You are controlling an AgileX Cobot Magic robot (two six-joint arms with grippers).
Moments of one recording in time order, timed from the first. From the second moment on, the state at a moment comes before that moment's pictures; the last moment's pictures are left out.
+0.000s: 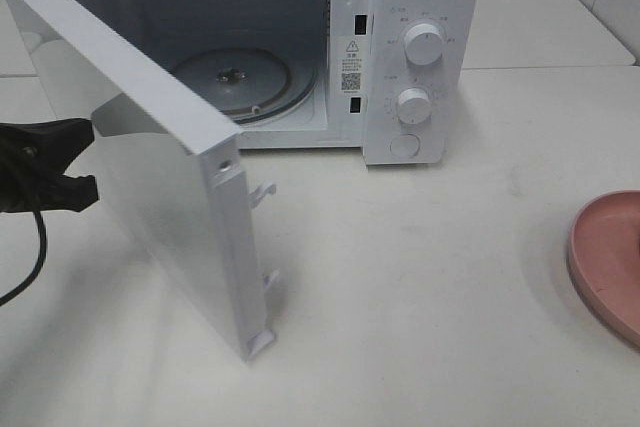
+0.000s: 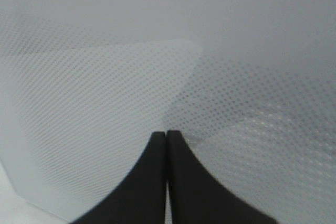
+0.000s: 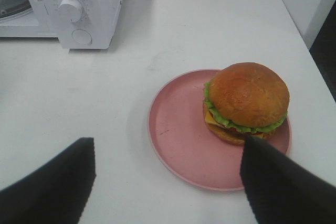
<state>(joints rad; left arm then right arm) -0.24 1.62 -0.31 0.28 -1.01 -0.14 0.08 0.00 -0.50 -0.06 0.99 0.08</state>
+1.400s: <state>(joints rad) -0.74 2.01 -1.01 -0.67 -0.73 0.36 0.08 0.00 -0.50 -0.06 0.99 0.08</state>
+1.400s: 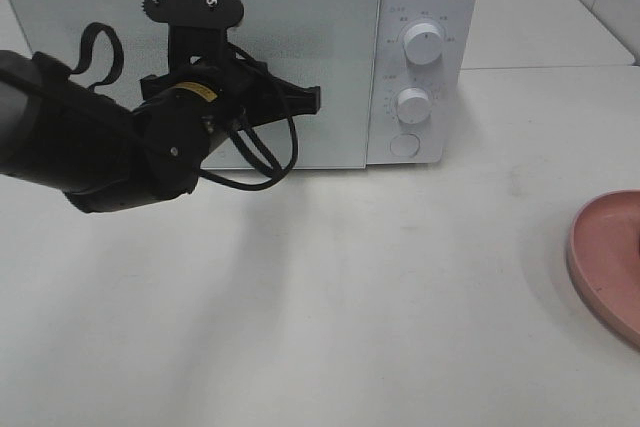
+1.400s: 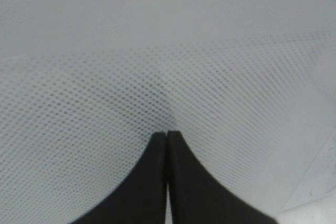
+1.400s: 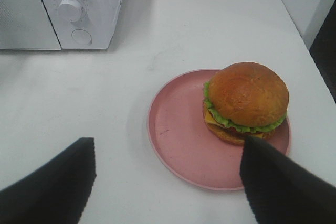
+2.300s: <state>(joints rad) -0.80 1.89 -1.00 -0.81 -0.29 0.50 0.08 0.00 -0.50 -0.06 0.99 0.08</state>
